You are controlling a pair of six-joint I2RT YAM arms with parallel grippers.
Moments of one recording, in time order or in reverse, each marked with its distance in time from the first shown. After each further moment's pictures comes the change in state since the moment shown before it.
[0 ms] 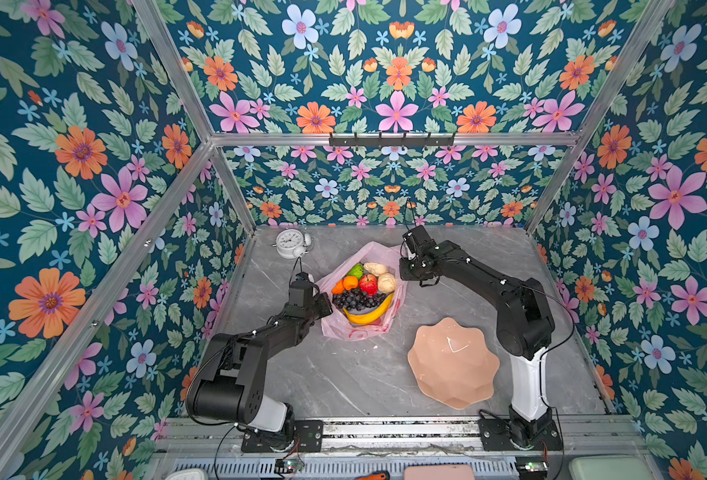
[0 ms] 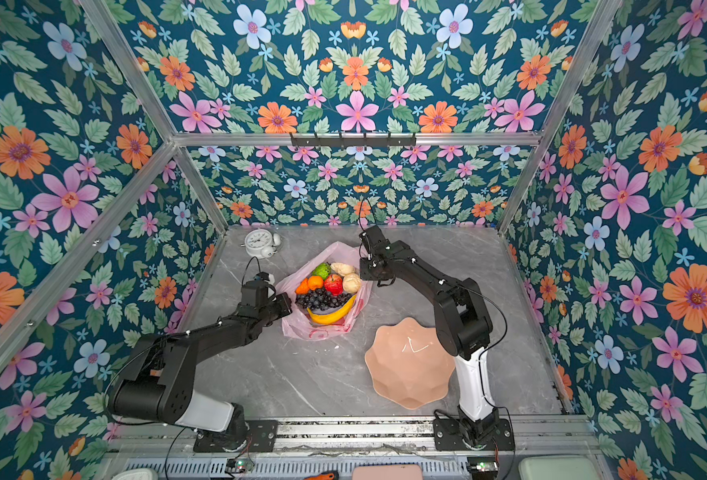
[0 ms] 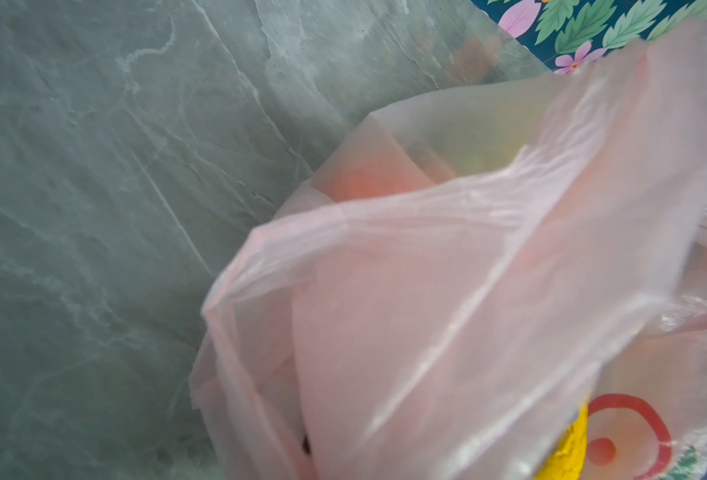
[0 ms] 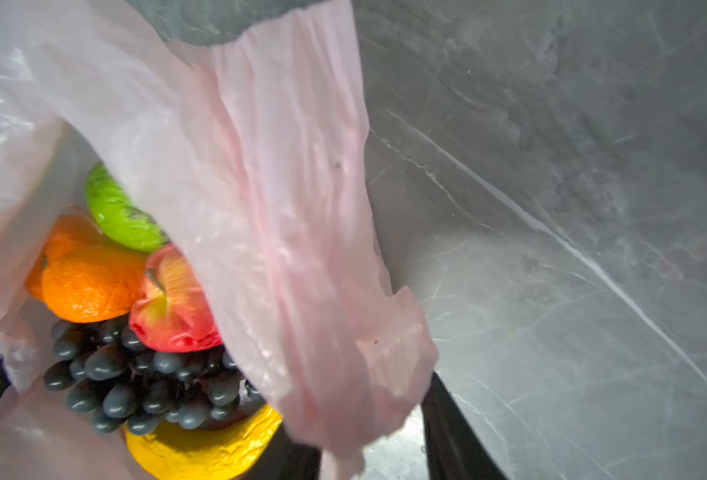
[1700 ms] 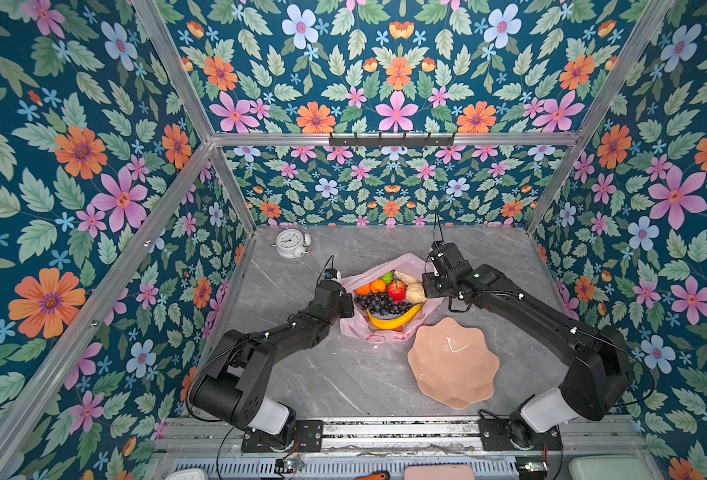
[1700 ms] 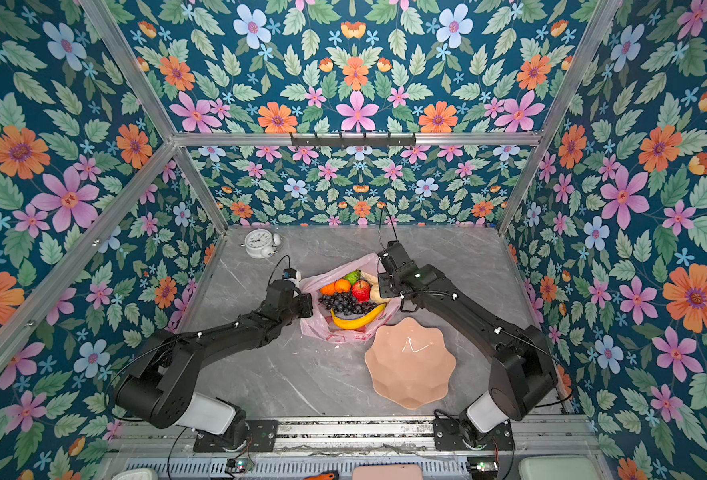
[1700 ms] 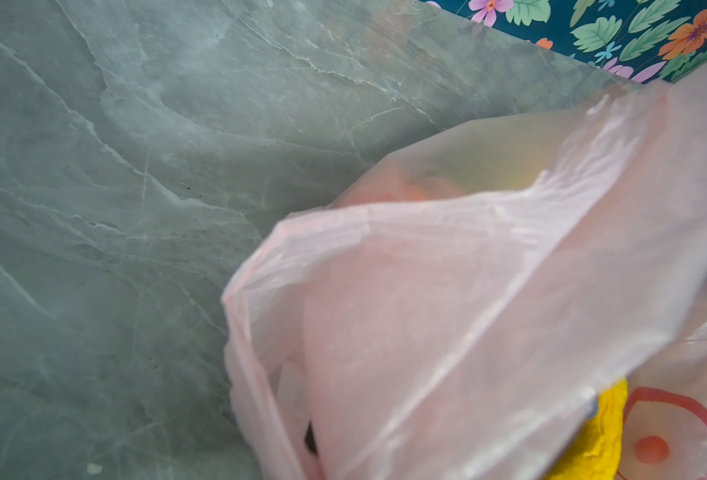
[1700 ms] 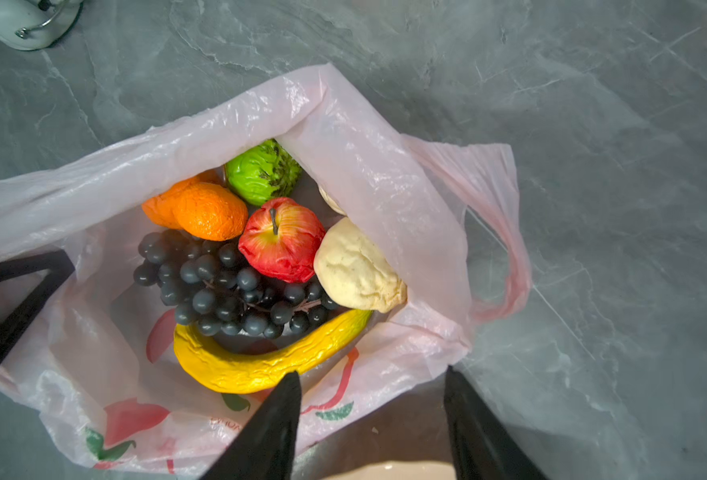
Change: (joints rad) left arm -0.237 0.002 0.050 0.000 -0.155 0.076; right arm 0.053 -0.493 -0.427 0.061 0.151 -0.104
